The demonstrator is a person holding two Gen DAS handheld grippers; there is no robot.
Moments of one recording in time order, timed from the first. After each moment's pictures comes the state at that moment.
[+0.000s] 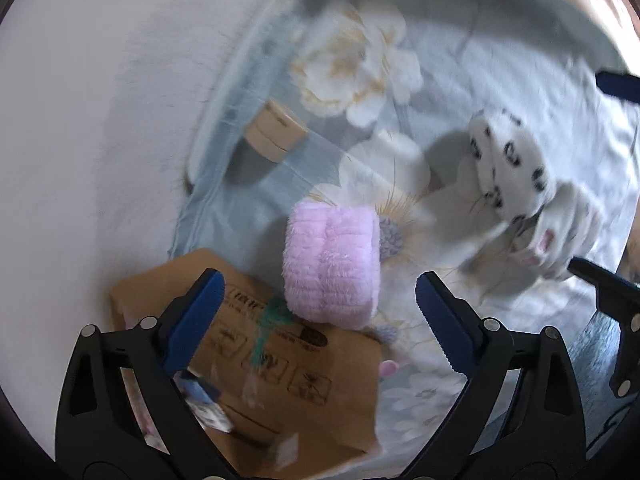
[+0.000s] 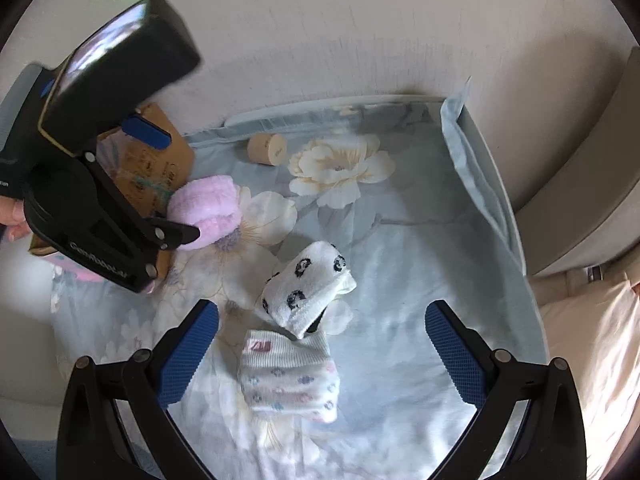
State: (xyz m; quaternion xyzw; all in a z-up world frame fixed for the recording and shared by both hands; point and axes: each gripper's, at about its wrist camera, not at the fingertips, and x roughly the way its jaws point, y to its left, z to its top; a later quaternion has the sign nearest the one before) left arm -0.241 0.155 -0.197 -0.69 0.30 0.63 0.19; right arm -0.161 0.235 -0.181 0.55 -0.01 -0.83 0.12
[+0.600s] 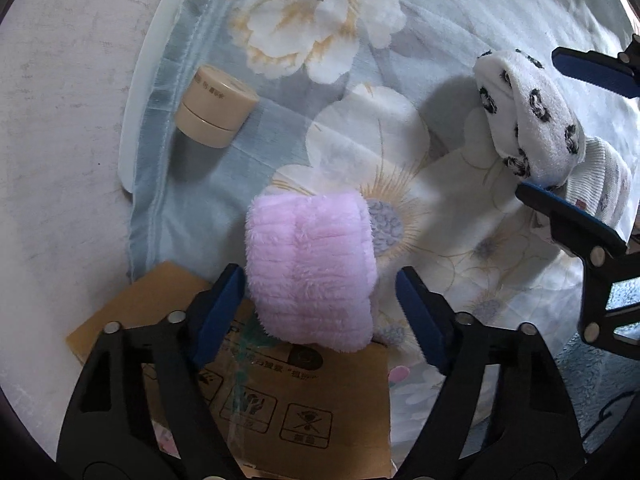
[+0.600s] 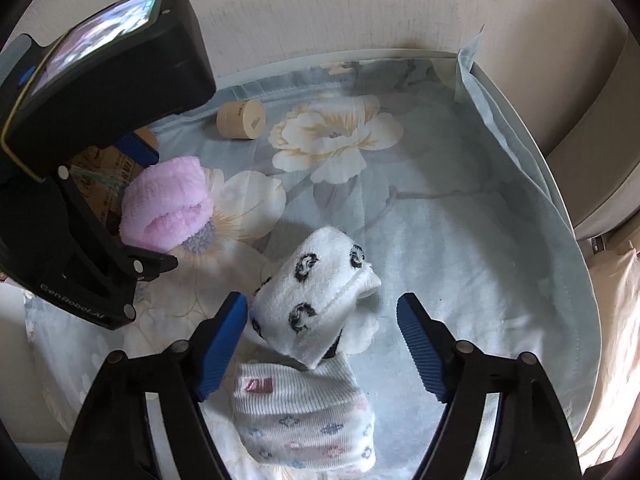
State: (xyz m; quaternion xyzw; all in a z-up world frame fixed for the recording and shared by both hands) left arm -0.243 0.151 -0.237 -0.72 0.33 0.57 0.24; right arm -0.178 0.219 -0.225 0.57 -0.02 -0.82 0.07
